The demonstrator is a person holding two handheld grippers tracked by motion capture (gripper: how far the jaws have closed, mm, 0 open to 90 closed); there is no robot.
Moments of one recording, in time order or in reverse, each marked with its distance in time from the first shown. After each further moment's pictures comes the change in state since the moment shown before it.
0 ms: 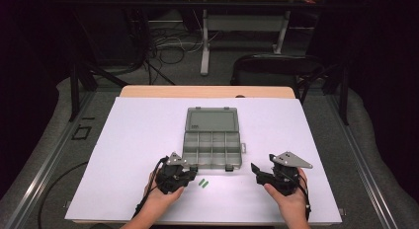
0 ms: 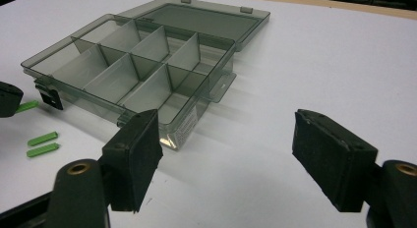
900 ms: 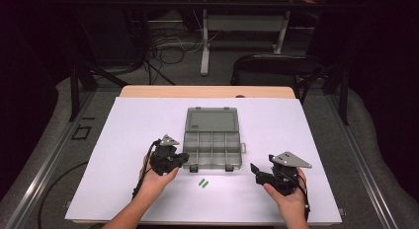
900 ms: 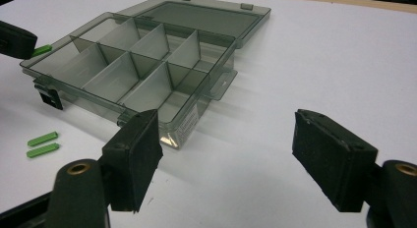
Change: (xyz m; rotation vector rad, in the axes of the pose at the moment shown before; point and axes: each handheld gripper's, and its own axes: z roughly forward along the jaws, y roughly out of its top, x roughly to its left) left arm 0.037 0.032 -0.006 -0.036 0.080 -0.057; right arm 0.001 -0.002 0.004 -0.017 -0.004 0.010
